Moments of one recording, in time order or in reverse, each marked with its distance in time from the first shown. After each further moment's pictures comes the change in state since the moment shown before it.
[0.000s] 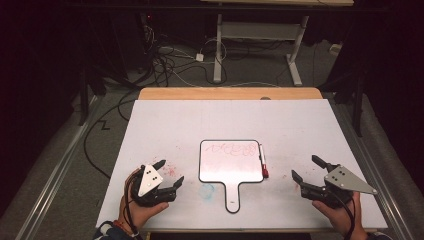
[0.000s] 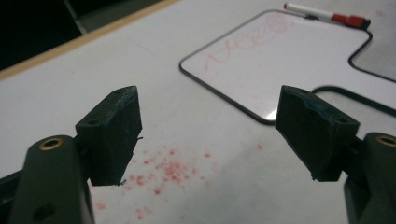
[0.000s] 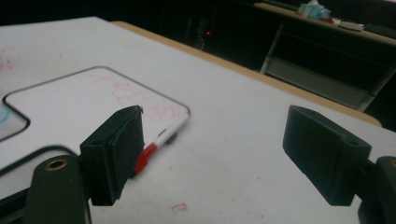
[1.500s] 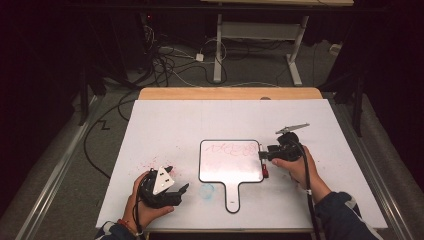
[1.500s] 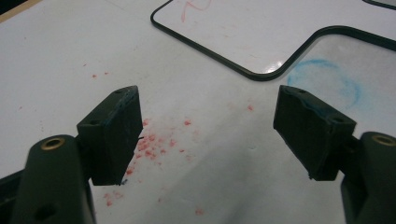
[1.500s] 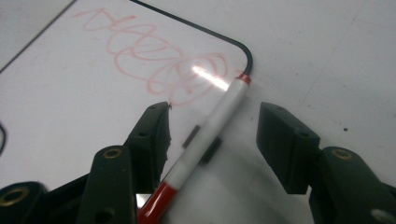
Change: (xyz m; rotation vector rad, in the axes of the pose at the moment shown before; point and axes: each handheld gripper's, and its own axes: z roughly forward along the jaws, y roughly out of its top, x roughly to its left) left arm -0.007 -0.009 0.023 0.152 -0.042 0.070; right arm -0.022 0.017 0.167 0.557 0.309 0.272
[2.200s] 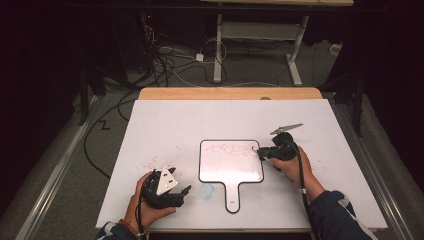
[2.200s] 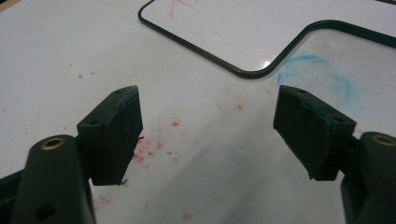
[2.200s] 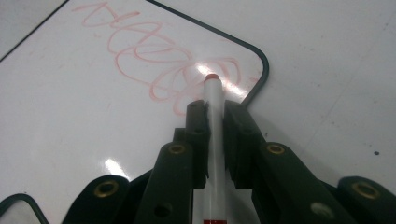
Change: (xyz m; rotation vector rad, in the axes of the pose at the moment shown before) left arm -0.005 0.004 0.006 0.024 -0.024 0.016; right arm 0.007 0.003 0.009 0.005 0.009 -0.074
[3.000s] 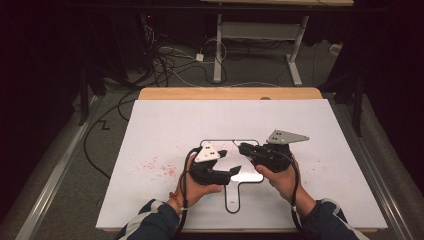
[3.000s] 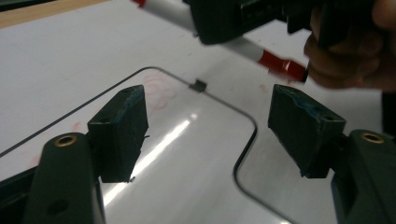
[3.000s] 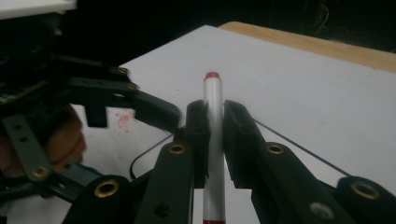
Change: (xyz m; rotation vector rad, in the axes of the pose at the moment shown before) left arm -0.031 0.113 0.065 -0.219 -0.360 -0.162; right arm 0.091 0.008 -0.047 -0.434 0.134 -0.137
